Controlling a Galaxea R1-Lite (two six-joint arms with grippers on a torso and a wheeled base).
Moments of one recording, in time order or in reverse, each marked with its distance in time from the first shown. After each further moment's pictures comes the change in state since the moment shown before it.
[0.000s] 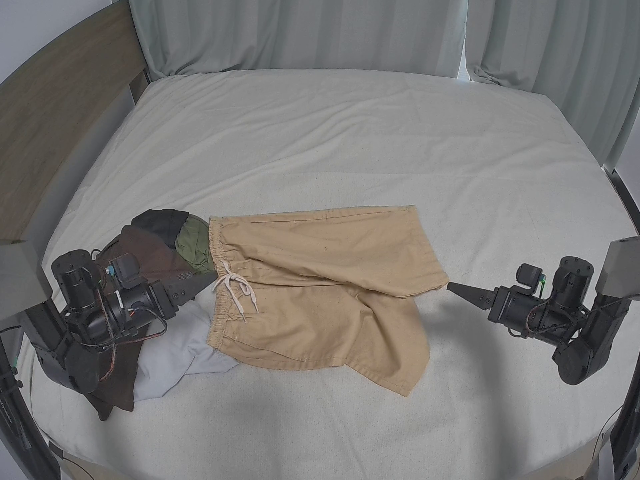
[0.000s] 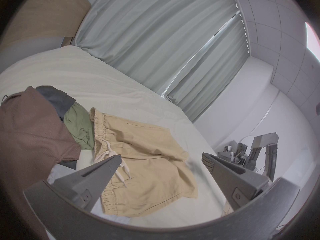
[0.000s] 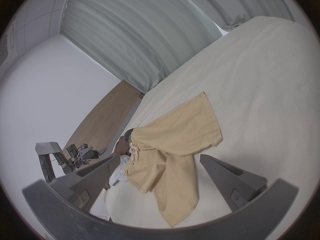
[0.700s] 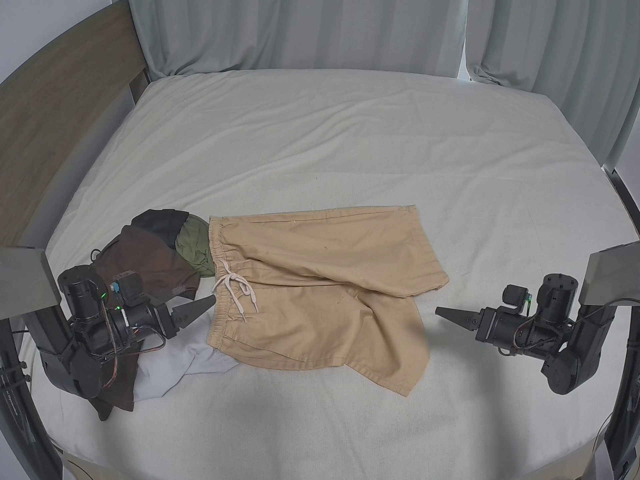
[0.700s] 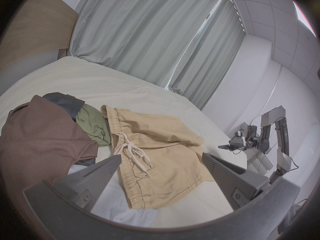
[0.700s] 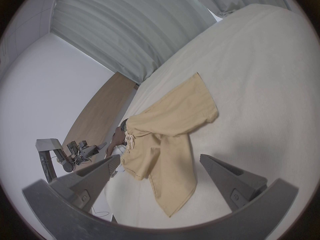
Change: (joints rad) left arm 0.040 0.082 0.030 -0.006 0.010 0.240; right arm 0.027 0.099 0.019 0.001 -0.006 -0.002
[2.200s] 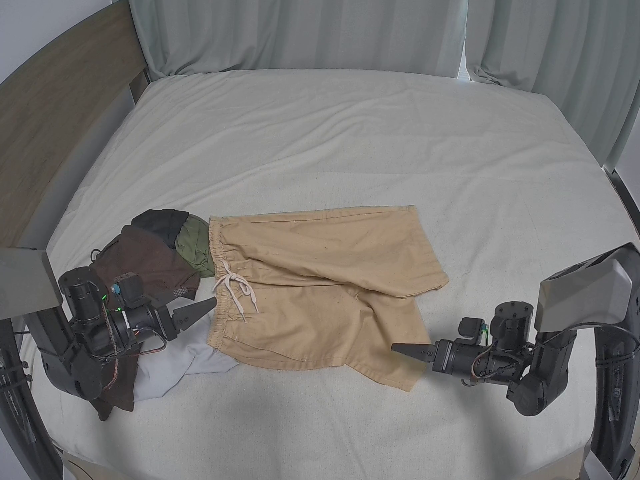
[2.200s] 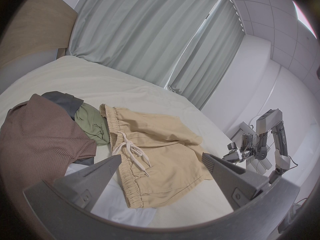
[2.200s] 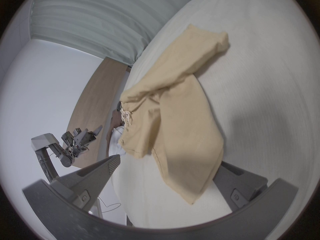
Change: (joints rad) left arm 0.000 0.010 0.006 -0.016 -0.010 0.000; right arm 0.188 0.161 -0.044 -0.001 -0.078 0.128
